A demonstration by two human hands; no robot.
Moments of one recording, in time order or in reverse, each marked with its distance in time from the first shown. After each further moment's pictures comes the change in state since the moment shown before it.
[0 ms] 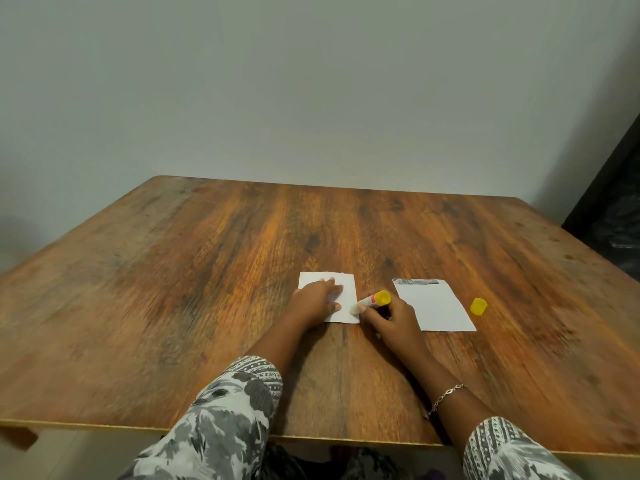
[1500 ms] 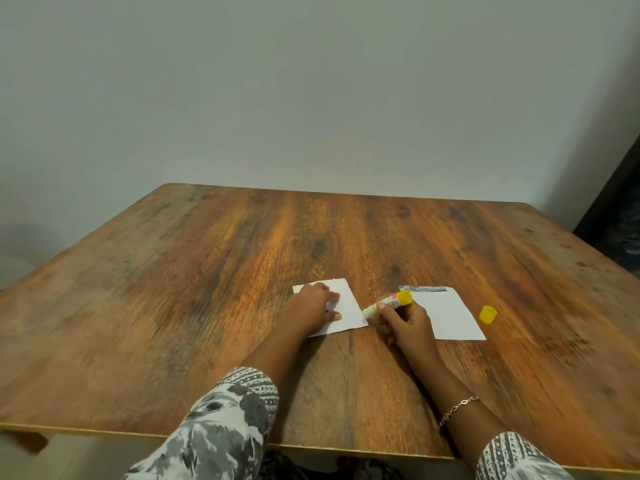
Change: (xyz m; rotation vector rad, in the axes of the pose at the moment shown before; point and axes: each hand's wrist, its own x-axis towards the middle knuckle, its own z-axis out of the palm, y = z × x) left_hand -0.014 -0.009 -0.012 0.112 0.073 0.043; right_hand 0.003 0.007 -0.002 0.166 0.119 0.121
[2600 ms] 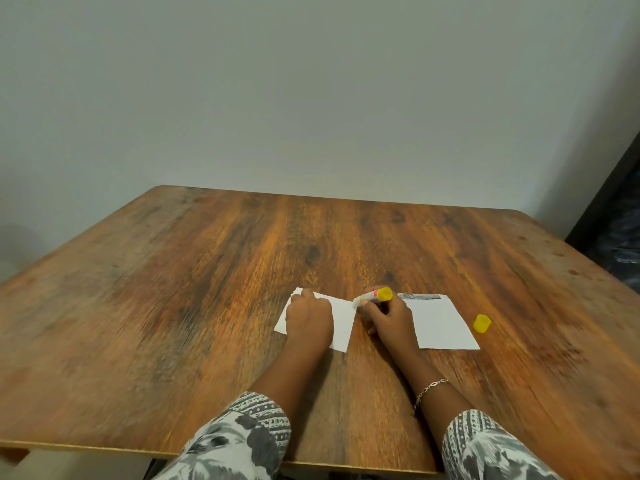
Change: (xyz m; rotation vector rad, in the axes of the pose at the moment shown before) left_hand -0.015 0.038 0.000 0.246 0.118 -0.258; right_hand 0.033 0.013 0.016 -0.109 0.028 -0.054
